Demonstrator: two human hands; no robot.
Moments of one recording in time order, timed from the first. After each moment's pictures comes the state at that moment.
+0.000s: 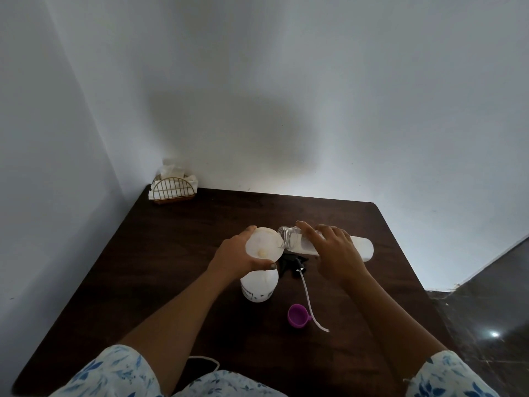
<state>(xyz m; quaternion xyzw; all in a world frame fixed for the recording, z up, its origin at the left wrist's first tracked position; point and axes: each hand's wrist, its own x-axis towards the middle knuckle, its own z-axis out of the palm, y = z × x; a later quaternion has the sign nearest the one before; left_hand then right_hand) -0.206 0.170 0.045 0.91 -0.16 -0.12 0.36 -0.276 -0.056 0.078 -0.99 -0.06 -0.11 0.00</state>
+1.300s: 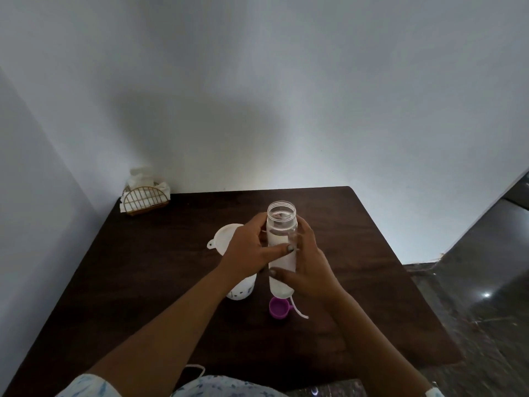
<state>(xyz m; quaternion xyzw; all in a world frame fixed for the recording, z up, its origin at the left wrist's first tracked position) -0.260 0.099 0.107 0.77 -0.29 -0.06 0.57 -0.329 -0.041 0.073 -0.83 -0.02 -0.11 0.54</state>
